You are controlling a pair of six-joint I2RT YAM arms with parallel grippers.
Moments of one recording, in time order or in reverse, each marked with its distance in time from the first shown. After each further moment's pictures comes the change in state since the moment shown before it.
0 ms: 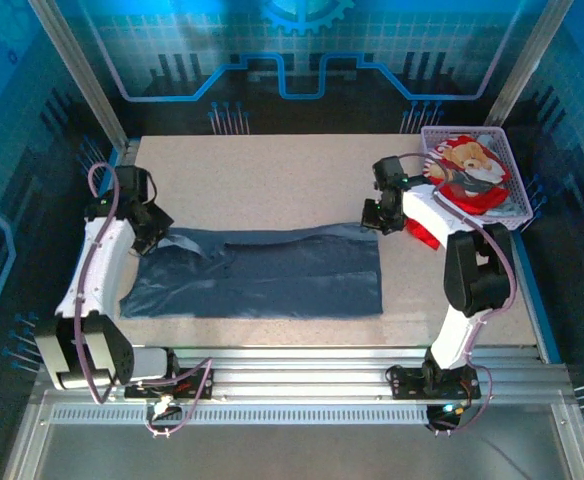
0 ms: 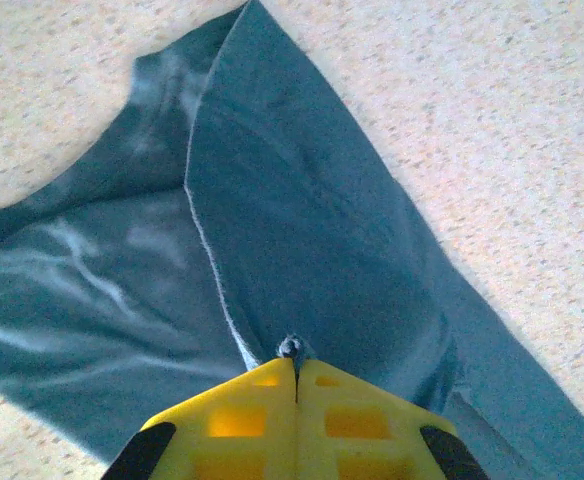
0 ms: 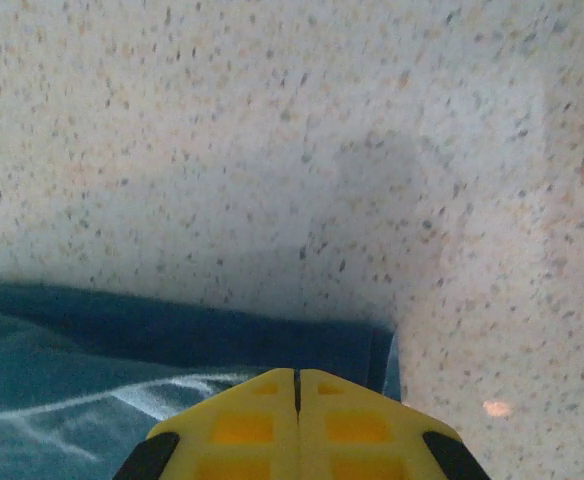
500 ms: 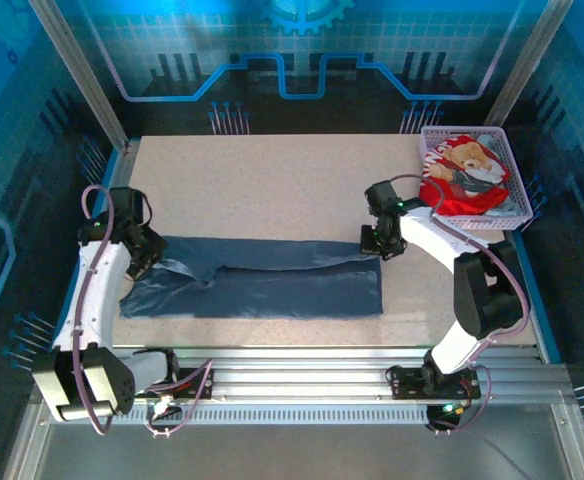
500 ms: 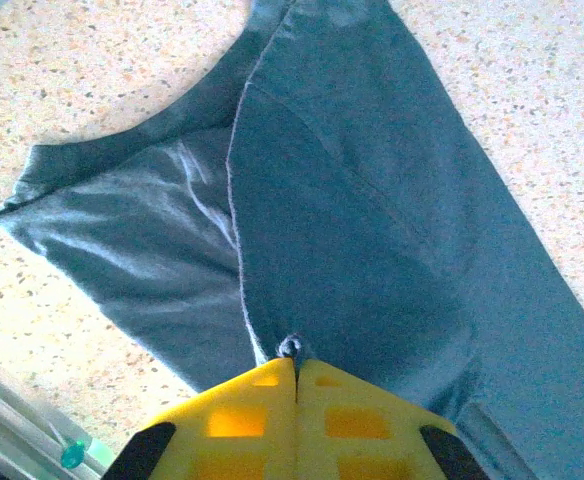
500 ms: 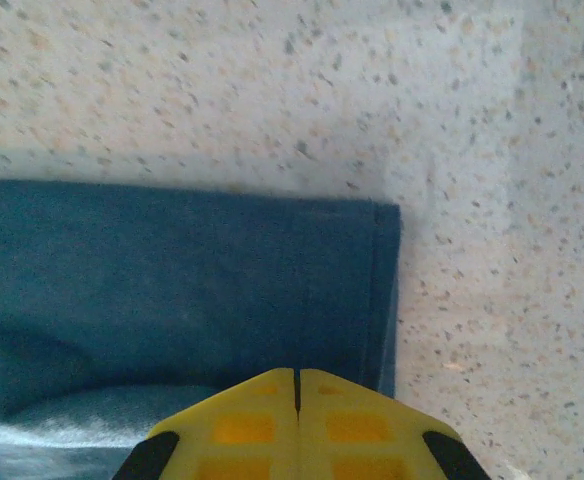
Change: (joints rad) left arm 0.021 -0.134 -0.103 -0.114 -0.046 0.009; right arm 0.082 -0.144 -0.224 -0.001 0.070 -0.001
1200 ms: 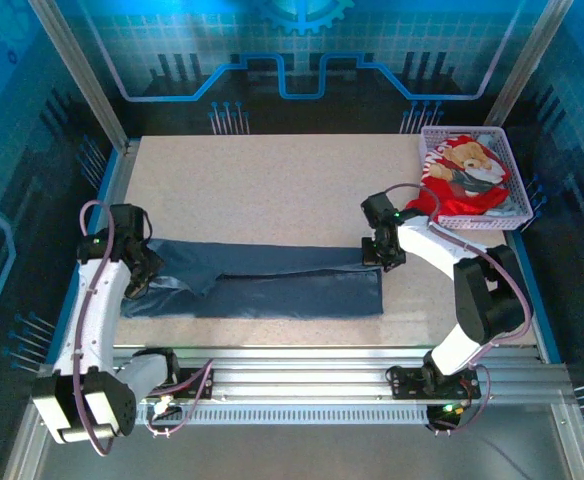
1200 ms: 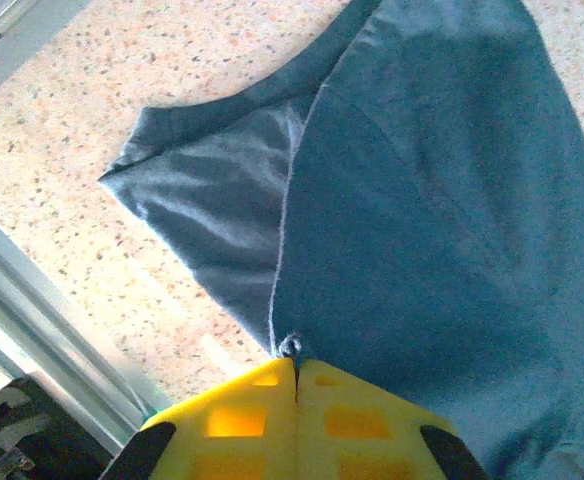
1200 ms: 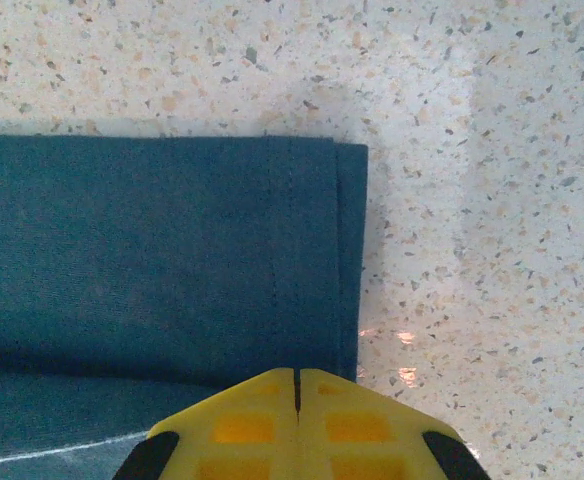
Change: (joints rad) left arm 0.000 -0.118 -0.095 -0.085 -0.089 -0.004; right arm 0.040 -0.031 -0.076 0.002 0.067 -0.022
